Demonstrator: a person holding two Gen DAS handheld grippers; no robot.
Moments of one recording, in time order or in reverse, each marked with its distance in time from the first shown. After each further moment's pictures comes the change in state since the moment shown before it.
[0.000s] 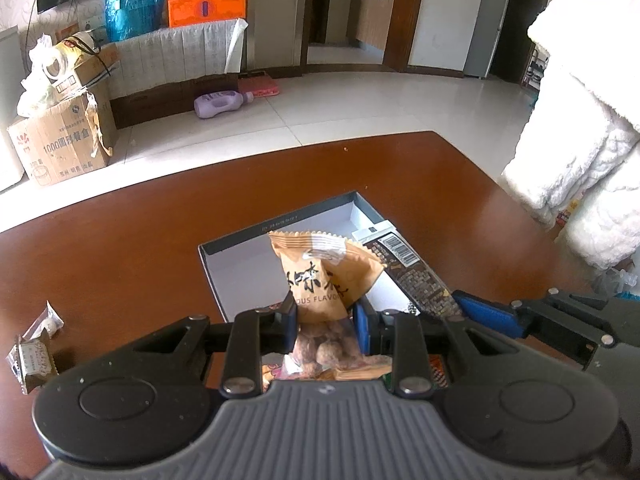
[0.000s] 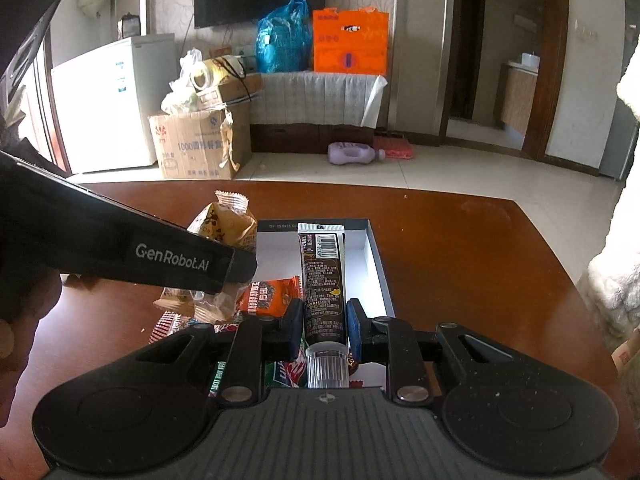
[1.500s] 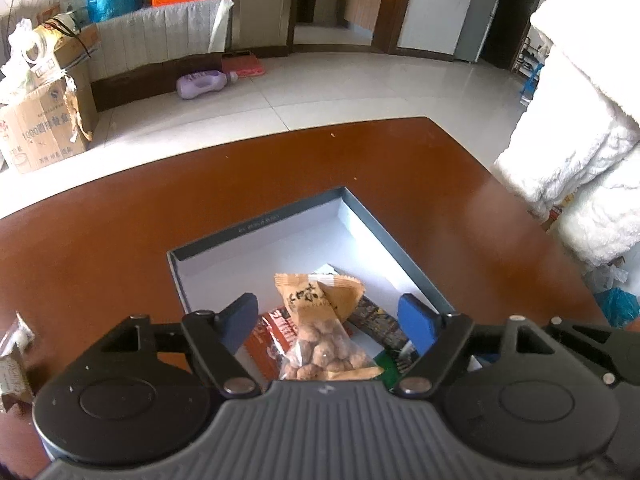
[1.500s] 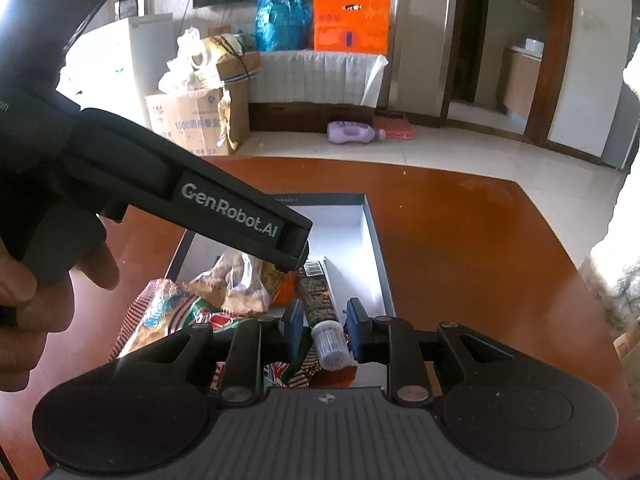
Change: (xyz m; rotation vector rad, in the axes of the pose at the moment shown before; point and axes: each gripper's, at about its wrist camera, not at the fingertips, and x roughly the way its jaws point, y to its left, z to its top) left arm 0.037 0.002 0.018 -0.007 0.059 -0.050; right arm 0.032 -0.002 0.005 -0.004 0.052 -0.002
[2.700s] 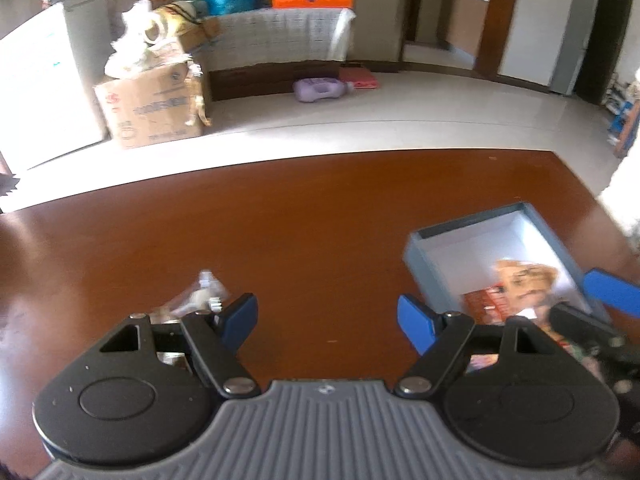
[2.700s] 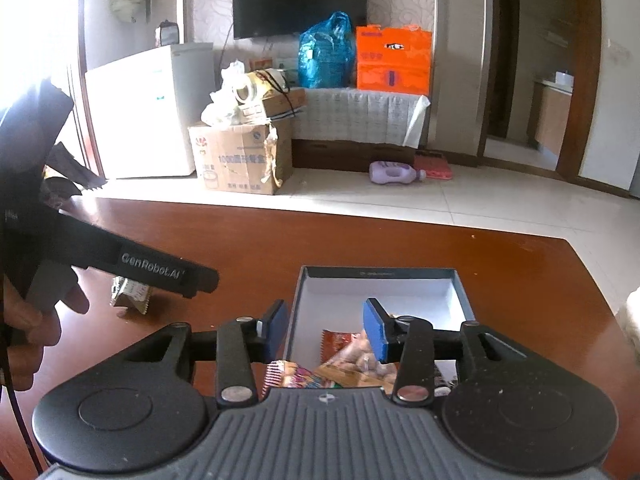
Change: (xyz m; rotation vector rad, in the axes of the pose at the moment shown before) left arm -0.092 0.149 -0.046 -0.141 -0.046 0.277; right arm -0.034 0.071 0.033 -0.038 -0.101 0.099
